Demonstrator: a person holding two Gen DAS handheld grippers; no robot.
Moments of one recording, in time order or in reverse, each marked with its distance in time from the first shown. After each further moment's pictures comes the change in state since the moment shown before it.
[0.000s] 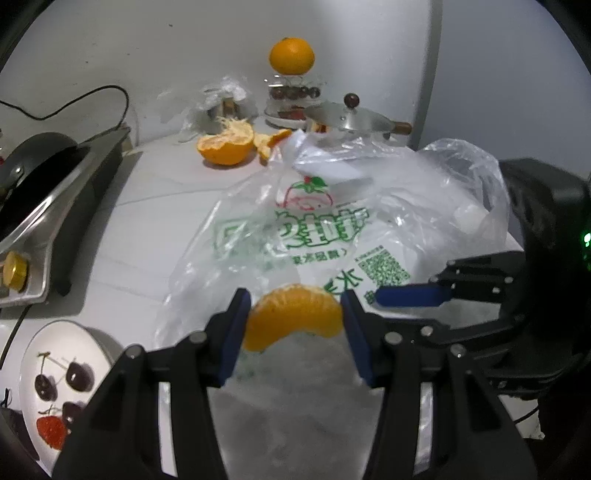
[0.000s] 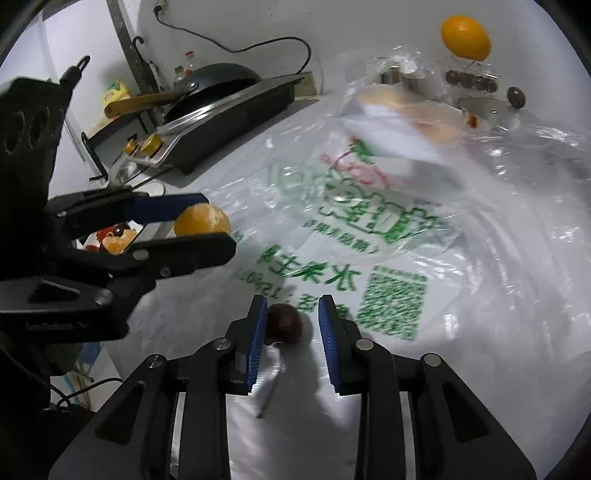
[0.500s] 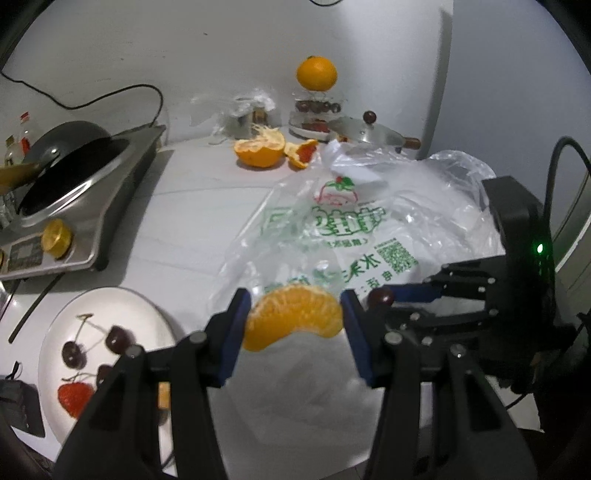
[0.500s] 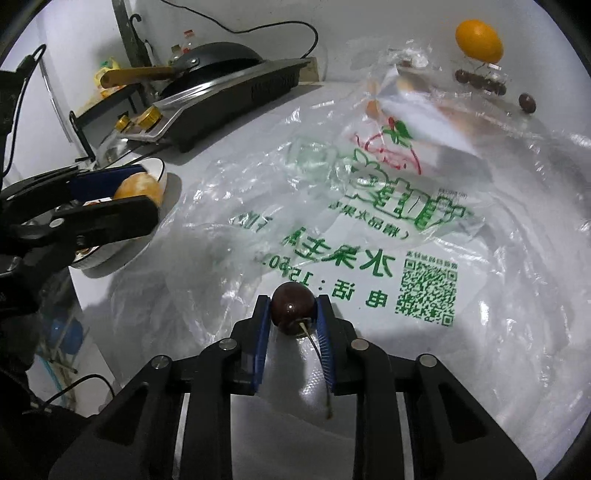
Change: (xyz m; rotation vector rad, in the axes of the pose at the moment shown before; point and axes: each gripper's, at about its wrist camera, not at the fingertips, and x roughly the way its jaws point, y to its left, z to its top) left arm -0.047 0.032 -0.029 -0.047 -0.052 0.023; right arm 0.013 0.036 -0.002 -0.043 0.031 -0.107
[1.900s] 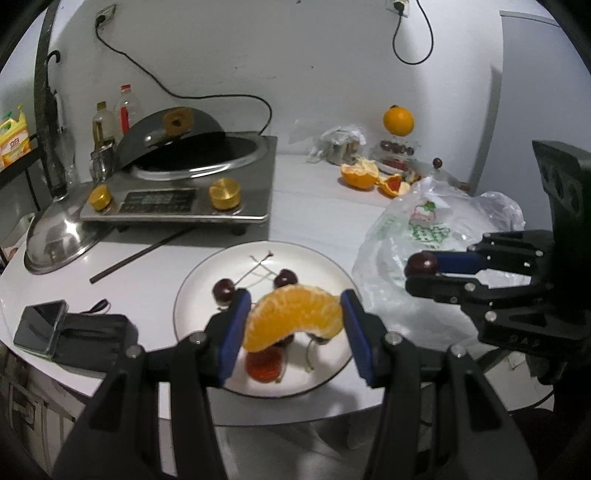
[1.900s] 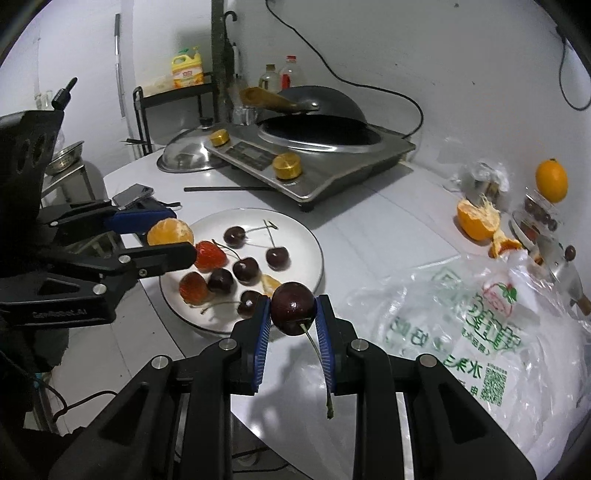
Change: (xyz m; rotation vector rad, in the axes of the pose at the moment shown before) left arm -0.108 0.120 -0.075 -0.158 -0.127 0.142; right arm -0.024 0.167 0.053 -0.261 -0.132 0.035
